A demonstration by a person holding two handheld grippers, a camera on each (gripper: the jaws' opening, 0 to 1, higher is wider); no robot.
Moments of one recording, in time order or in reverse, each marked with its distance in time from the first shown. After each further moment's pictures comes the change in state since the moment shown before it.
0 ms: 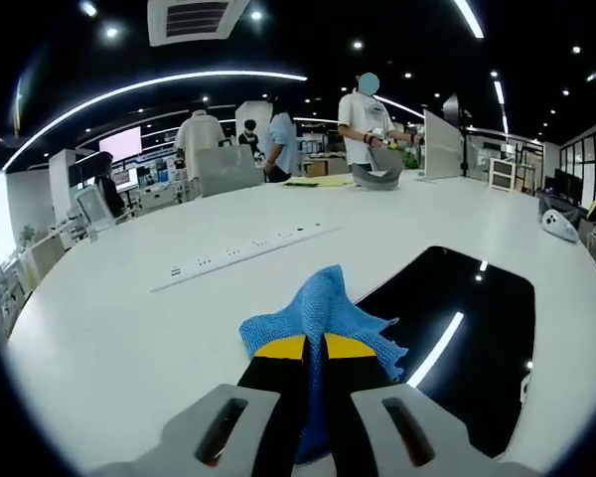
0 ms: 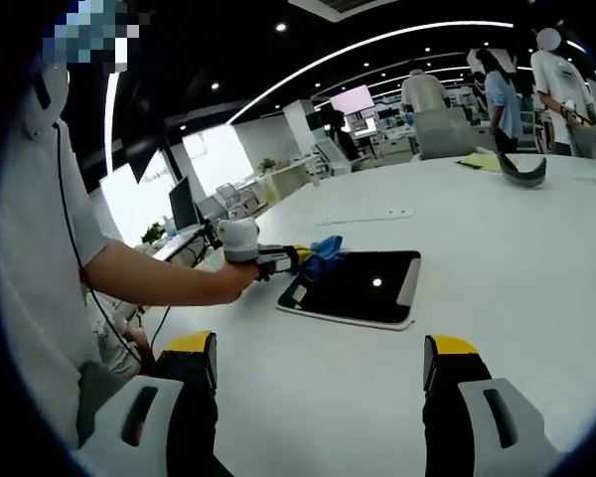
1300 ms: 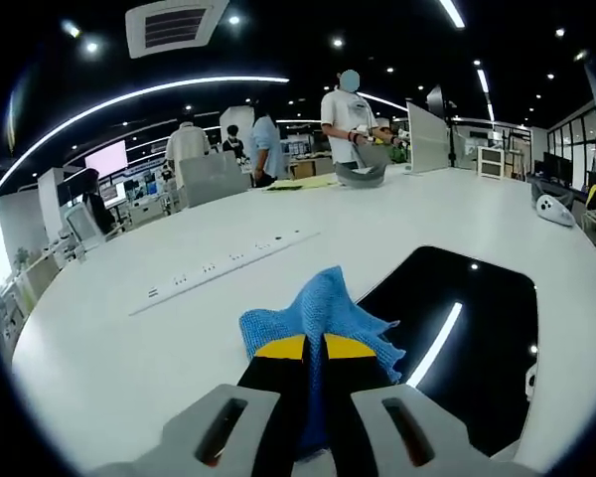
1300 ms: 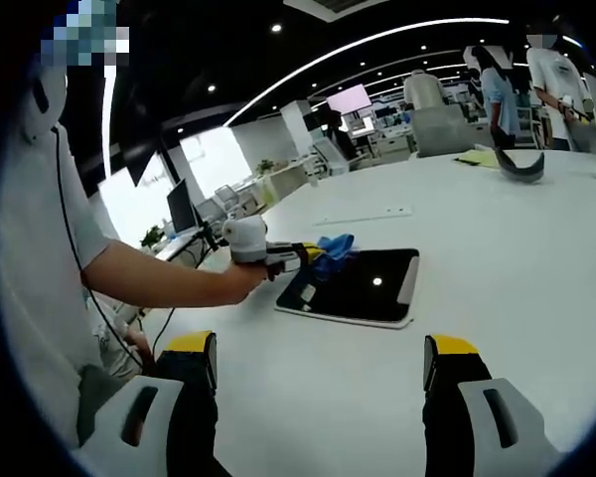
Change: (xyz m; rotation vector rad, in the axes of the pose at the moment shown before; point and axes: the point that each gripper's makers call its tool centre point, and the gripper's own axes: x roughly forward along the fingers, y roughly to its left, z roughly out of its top) left arm 0.022 -0.023 0.011 0.078 -0.001 -0.038; right arm 0.002 -0.004 -0.002 0.019 -0.001 -0.003
